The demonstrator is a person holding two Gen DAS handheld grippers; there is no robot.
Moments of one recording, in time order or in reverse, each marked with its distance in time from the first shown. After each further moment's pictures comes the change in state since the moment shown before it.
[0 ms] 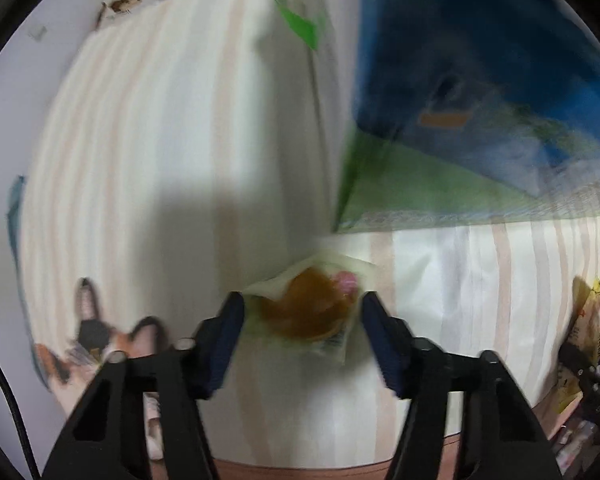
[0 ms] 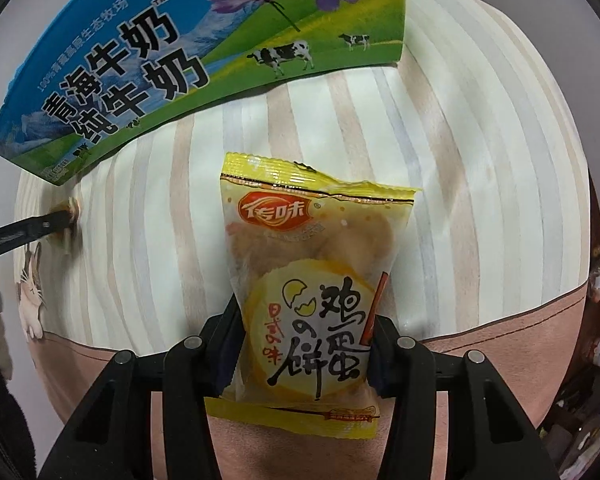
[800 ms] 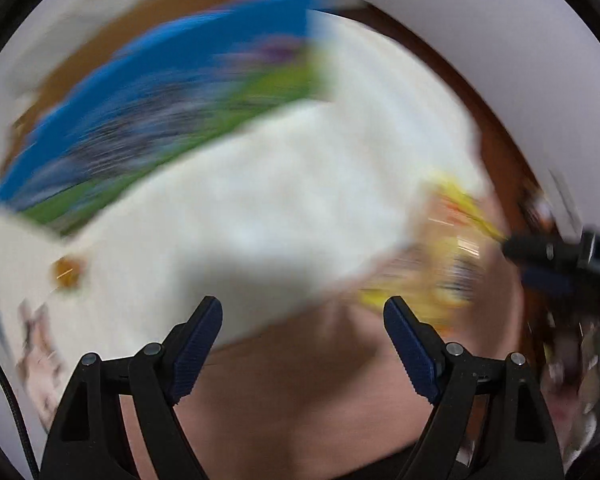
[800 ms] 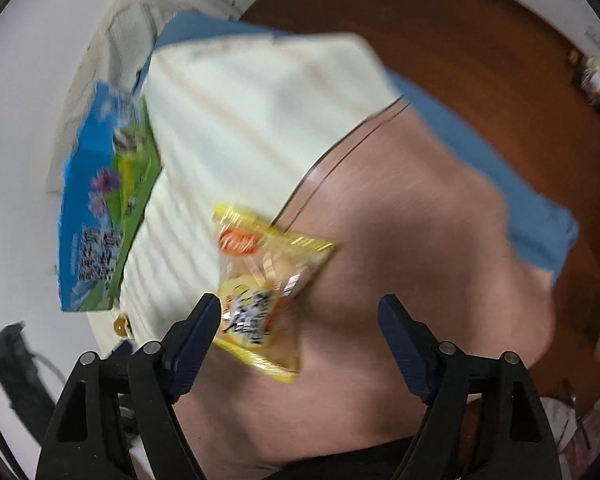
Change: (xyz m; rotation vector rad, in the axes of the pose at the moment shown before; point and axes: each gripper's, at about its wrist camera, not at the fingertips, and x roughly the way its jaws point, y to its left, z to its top) left arm -0.090 -0.228 -0.106 0.350 -0.095 -0.059; right arm -0.084 -0.213 -0.074 0.610 -0.059 0.270
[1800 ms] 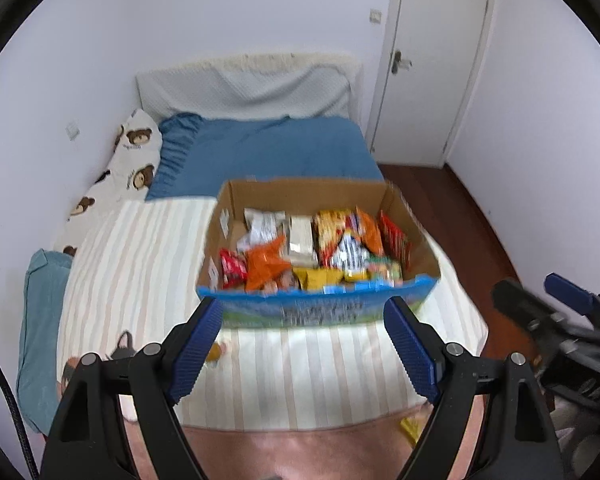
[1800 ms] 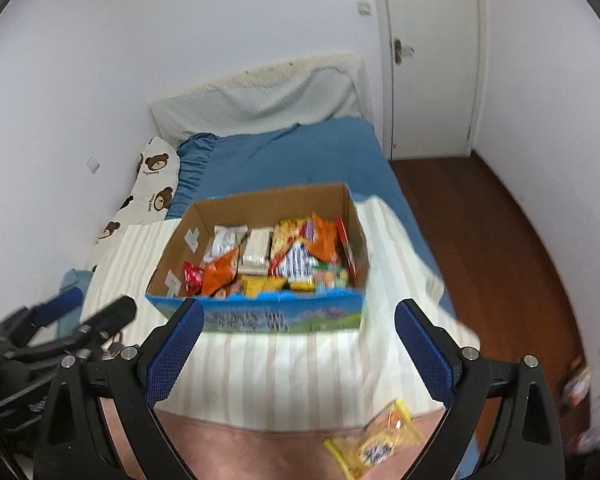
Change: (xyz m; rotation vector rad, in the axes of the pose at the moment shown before) left arm -0.187 0.107 -0.002 -0.399 -0.407 0.082; right arm -0.159 0.286 -0.037 -0.789 -0.435 -0.058
